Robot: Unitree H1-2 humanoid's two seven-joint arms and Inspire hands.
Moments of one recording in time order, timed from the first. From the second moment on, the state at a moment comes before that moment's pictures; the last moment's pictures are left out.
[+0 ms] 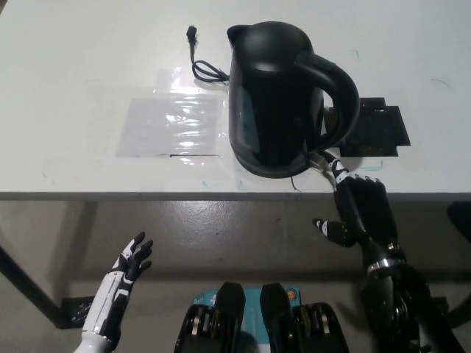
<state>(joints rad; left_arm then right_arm) 0.04 0.12 0.00 0.04 0.01 -0.19 -0.09 -0.32 -0.14 0.31 0.12 -0.87 0.13 -0.18</state>
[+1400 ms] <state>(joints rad) 0.05 0.12 0.01 0.04 0.01 -0.18 -0.09 0.05 -0.16 0.08 0.14 -0.23 -0.33 -0.19</state>
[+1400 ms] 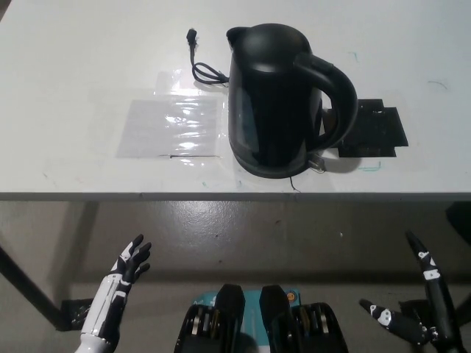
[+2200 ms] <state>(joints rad) 0.05 0.12 0.01 0.04 -0.02 -0.19 -0.09 0.03 -0.12 0.11 0.19 -0.14 -0.41 -0.19</state>
